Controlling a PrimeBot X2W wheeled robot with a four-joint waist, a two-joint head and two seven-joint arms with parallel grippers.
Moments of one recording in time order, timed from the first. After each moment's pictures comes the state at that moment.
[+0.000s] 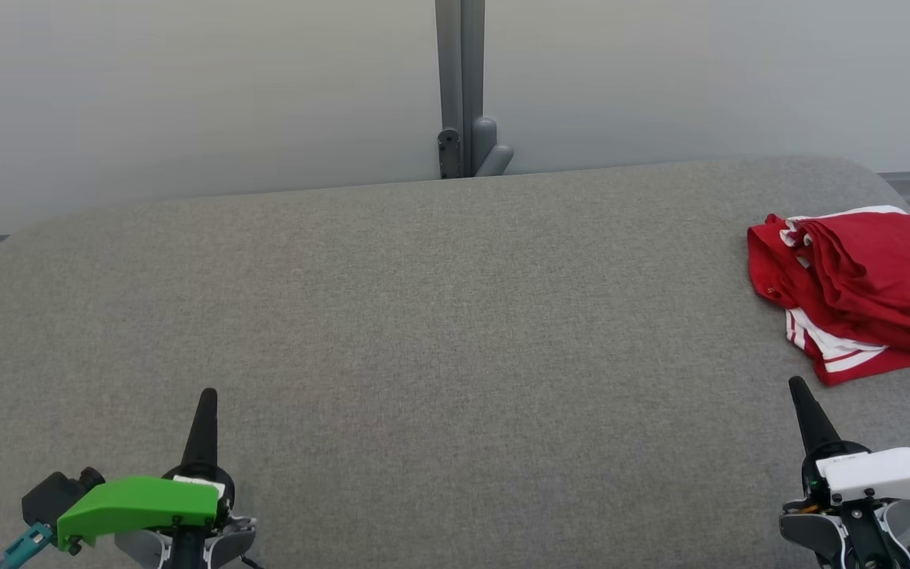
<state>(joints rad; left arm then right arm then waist) -0.08 0.05 -0.01 0.29 -1.29 -0.11 -0.01 -0.03 -0.06 -0.14 0.22 1.26 0.13 0.05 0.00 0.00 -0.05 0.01</state>
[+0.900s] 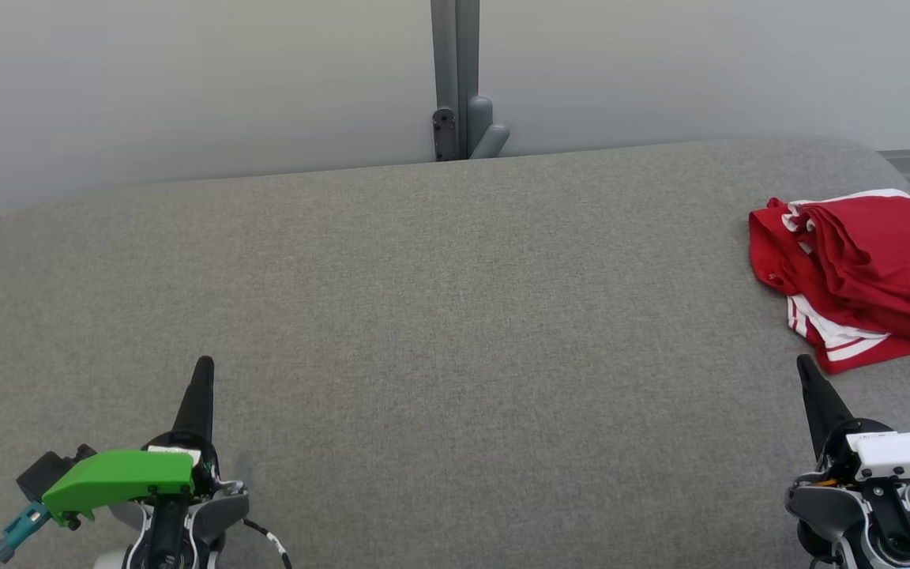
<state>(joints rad) -0.15 0.05 0.00 0.31 -1.51 -0.12 0.04 -0.09 -0.06 -0.19 0.24 1.49 0.13 0.12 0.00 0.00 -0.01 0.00</state>
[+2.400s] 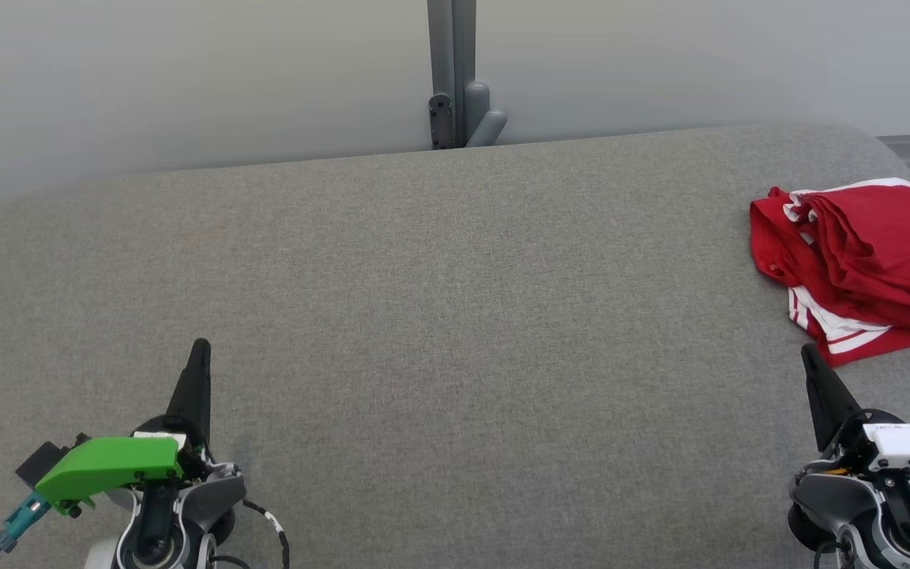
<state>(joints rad) -0.19 0.05 0.01 0.33 -1.62 -0.13 0.07 -0.11 -0.05 -0.21 0.26 1.60 0.13 0.16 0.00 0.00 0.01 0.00</state>
